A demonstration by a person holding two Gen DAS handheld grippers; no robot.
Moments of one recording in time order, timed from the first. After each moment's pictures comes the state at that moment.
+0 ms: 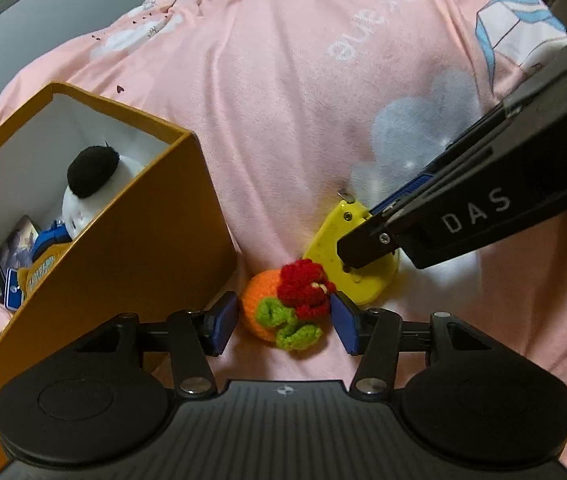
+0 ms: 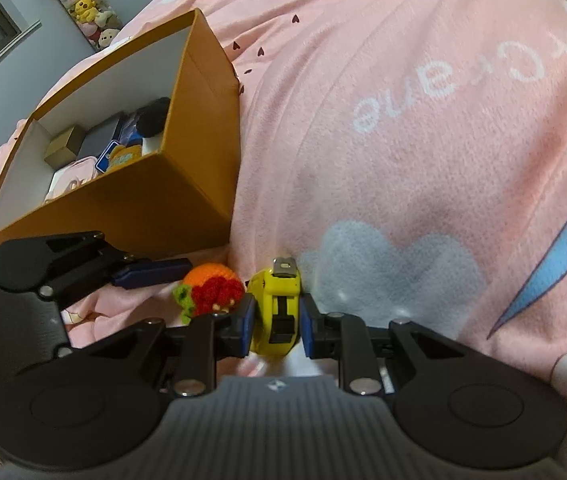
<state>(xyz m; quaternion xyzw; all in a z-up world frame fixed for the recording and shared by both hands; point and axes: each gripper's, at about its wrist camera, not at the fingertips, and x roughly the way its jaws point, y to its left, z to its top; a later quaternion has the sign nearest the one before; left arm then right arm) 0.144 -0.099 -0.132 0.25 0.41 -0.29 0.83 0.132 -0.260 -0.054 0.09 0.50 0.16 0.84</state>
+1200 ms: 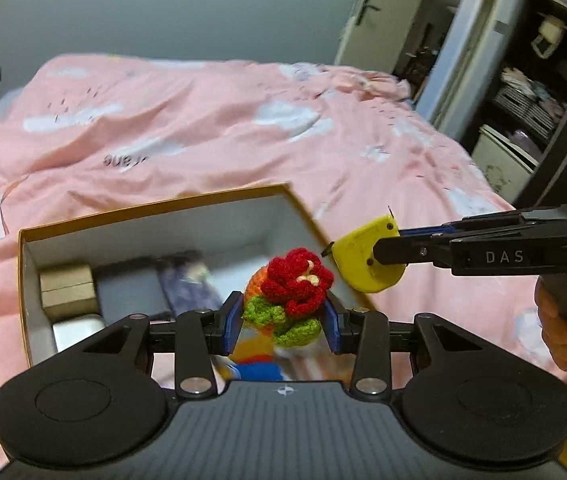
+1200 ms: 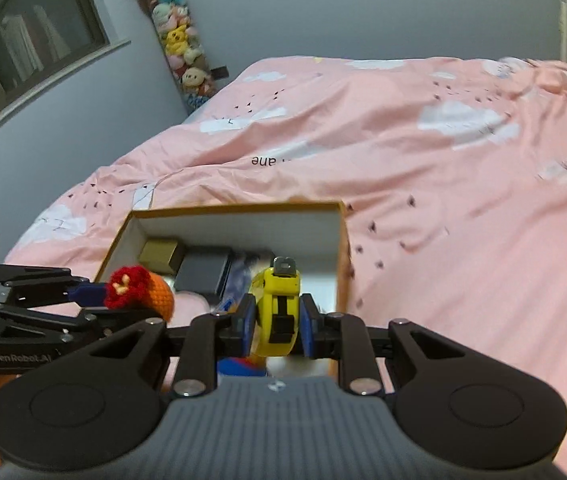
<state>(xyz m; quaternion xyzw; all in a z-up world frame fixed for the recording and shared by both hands) 0.224 0.055 0.011 -0.05 0.40 -0.21 0.89 0.209 -0.177 0.089 0.01 0.39 0.26 0.88</state>
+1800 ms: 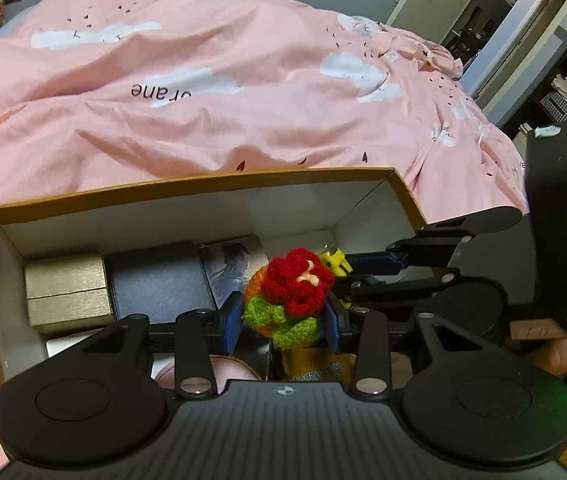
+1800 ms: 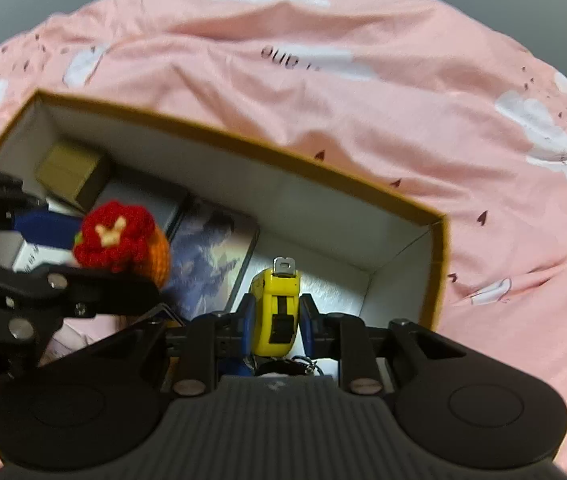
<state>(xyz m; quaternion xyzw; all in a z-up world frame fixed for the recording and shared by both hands) 0.313 0.088 -0.050 -0.09 0.49 -0.18 0.85 0.310 -0.062 -0.008 -0.20 0.49 0.25 0.81</state>
